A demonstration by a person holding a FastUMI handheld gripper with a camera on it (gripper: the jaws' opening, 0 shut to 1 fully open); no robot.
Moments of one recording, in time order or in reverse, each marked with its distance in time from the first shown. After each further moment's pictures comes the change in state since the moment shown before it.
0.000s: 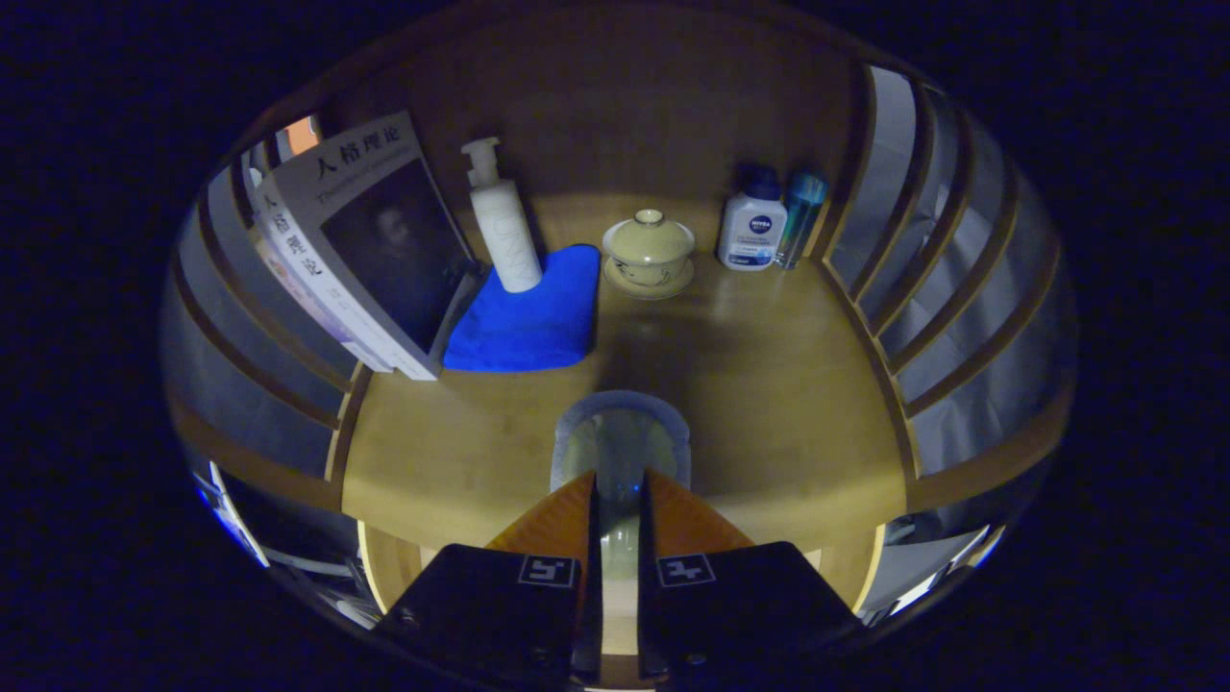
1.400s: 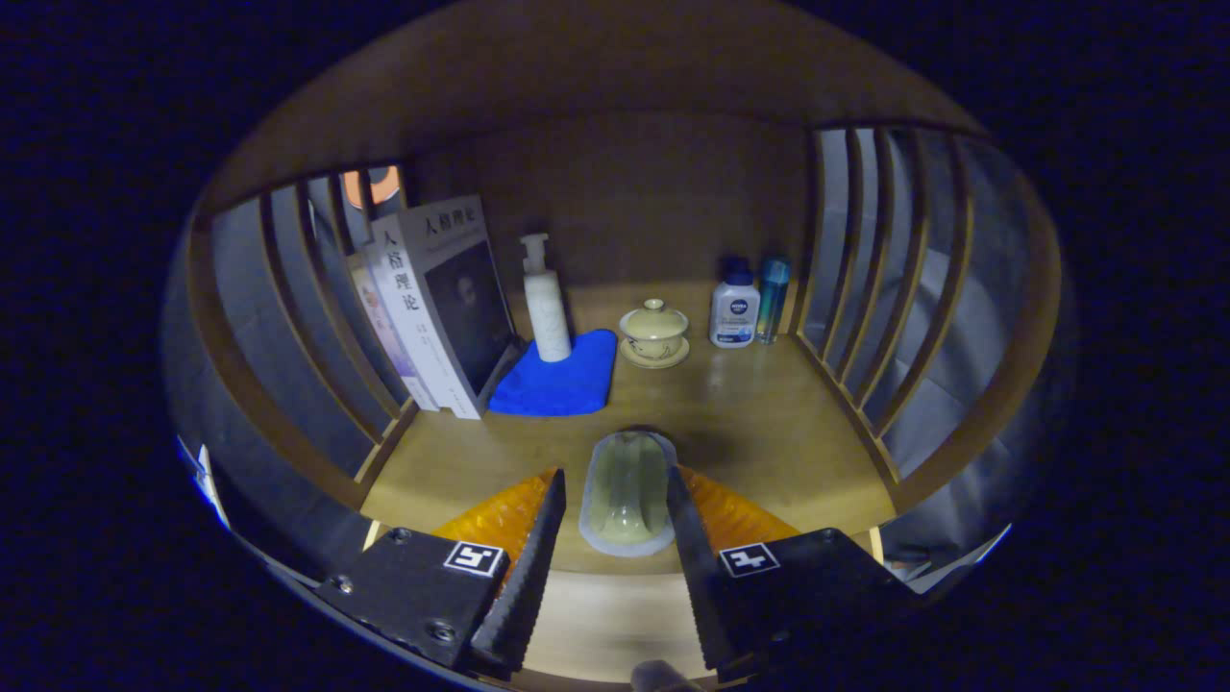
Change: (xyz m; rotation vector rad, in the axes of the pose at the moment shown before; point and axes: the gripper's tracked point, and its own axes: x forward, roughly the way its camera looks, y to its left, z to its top) arm -0.080 0.003 -0.030 -0.026 -0.442 0.085
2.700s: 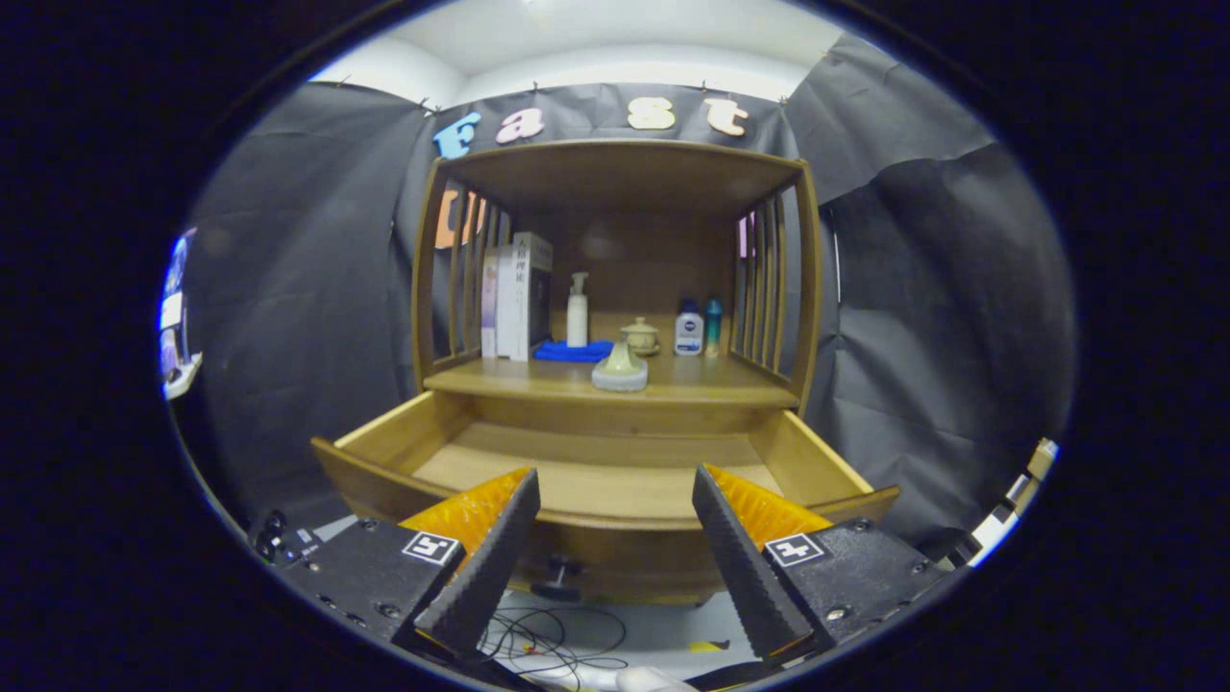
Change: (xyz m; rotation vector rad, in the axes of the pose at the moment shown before) arm -0.157 -0.021 -0.249 -0.127 -0.355 -0.037
